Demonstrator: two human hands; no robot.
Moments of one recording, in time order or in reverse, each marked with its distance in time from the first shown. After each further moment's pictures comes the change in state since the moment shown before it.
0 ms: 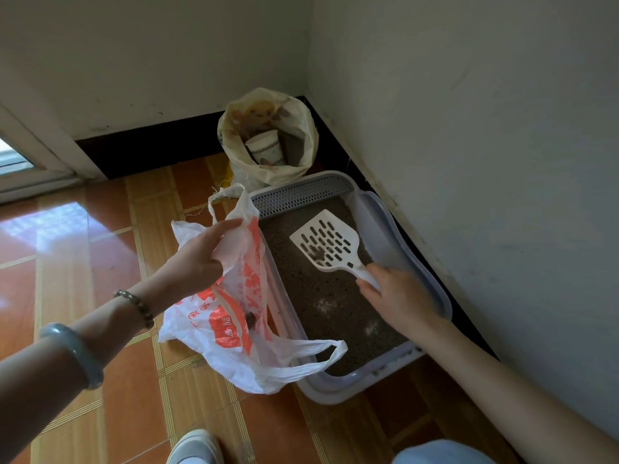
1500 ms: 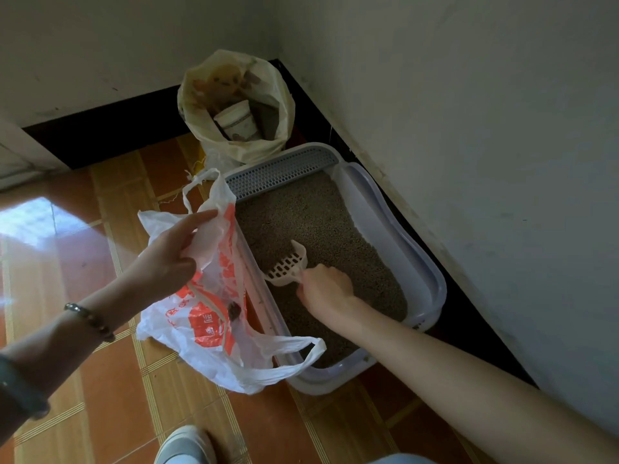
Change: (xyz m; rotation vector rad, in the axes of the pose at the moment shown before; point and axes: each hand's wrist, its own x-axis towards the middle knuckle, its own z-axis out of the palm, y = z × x) left_hand -0.005 0.002 0.012 0.011 -0.015 0.056; right_hand 0.033 -0.056 0.058 -0.174 -0.346 0.105
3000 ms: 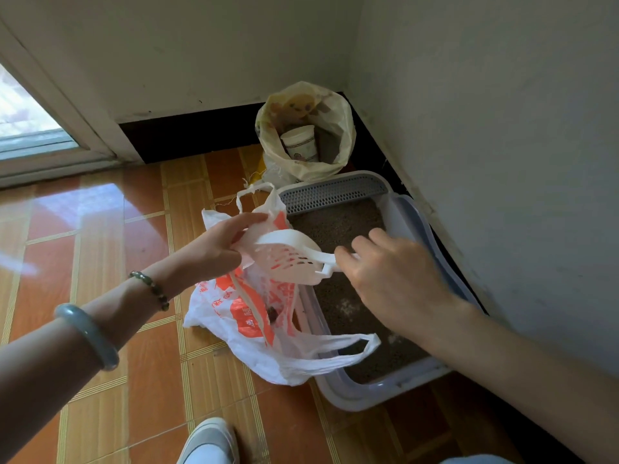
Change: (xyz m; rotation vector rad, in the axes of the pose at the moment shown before) left_hand -0.005 0.005 -0.036 -0.146 -0.117 -0.030; right_hand -0.069 -0.029 -0.110 -0.576 0.657 -0.540
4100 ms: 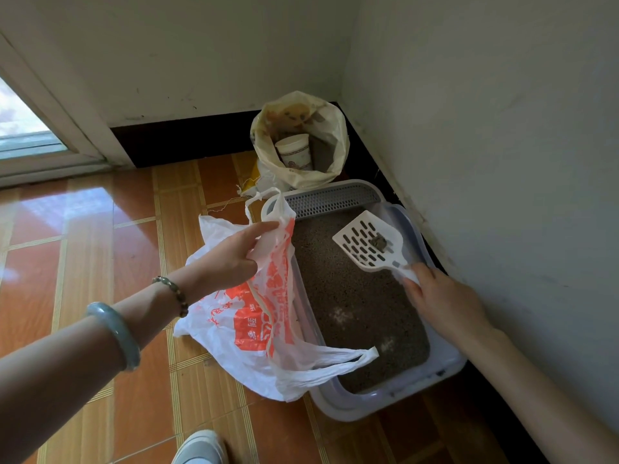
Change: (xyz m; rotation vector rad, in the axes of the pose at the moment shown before) left_hand 0.017 0.003 0.021 0.011 -0.020 -0.013; right_hand -0.075 0.060 0.103 0.262 -0.251 0.507
